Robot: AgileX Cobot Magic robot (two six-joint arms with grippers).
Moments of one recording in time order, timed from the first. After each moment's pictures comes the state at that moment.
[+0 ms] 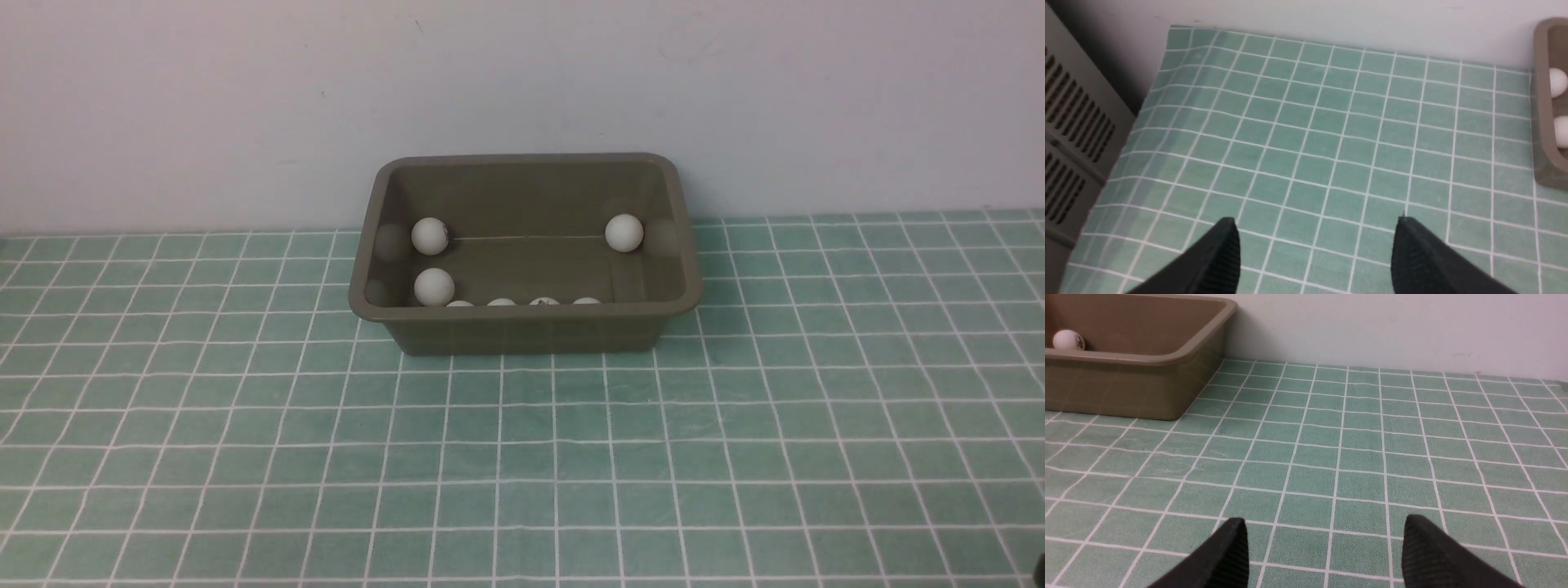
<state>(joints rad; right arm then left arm) 0.02 -0.01 0.02 0.16 0.41 -0.20 0.36 0.83 -0.98 -0.11 0.86 0.11</state>
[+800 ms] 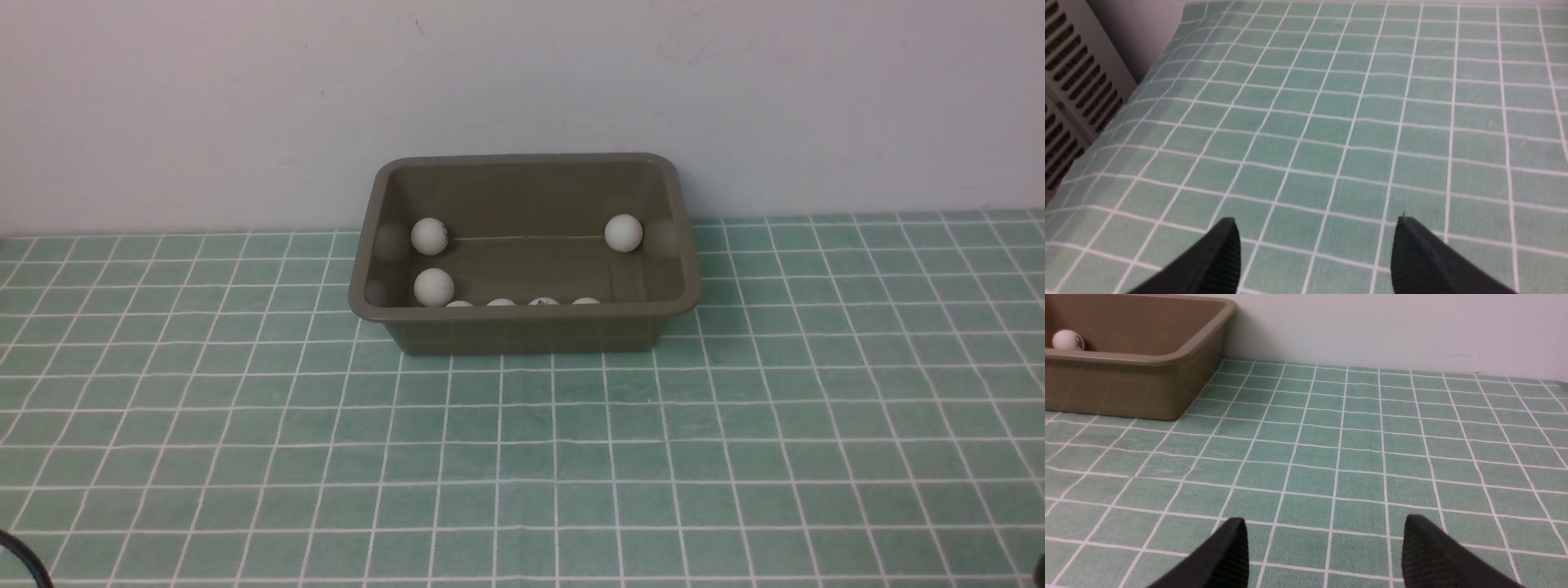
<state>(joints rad) 0.02 -0.01 0.02 0.16 0.41 -0.20 0.36 0.28 -0.19 -0.10 0.44 0.16</state>
